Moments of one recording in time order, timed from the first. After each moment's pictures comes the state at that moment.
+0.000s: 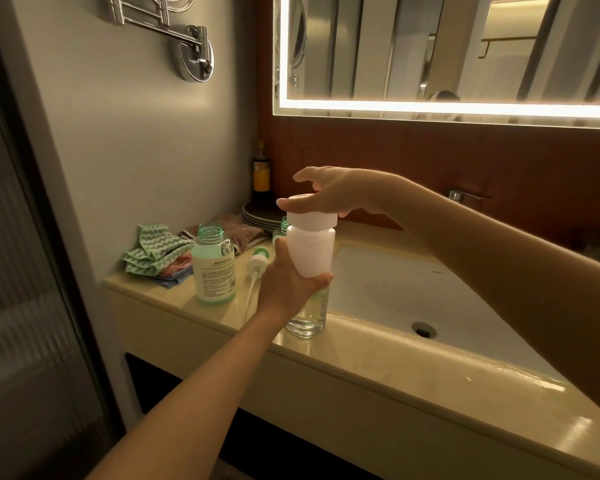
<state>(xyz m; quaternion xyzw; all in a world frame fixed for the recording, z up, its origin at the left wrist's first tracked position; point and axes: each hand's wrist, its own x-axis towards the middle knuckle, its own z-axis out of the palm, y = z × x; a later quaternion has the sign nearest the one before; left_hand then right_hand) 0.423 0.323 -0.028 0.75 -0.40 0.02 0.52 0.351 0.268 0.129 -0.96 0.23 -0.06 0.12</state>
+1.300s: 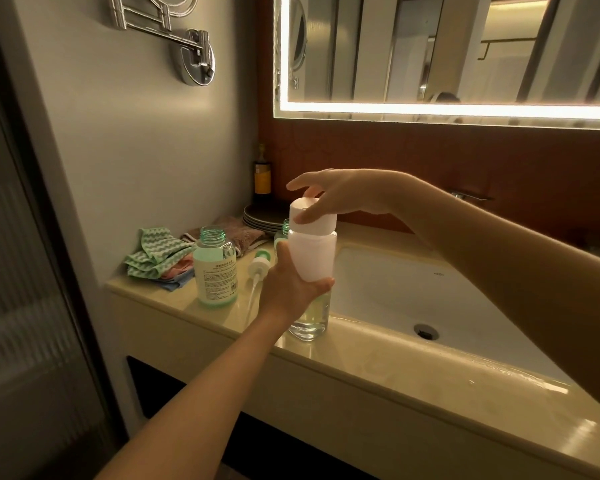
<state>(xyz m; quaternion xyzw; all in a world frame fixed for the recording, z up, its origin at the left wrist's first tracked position) 0.422 0.327 -0.028 0.76 -0.41 0.02 0.51 0.349 0.262 0.132 -0.96 0.19 -0.04 0.18</state>
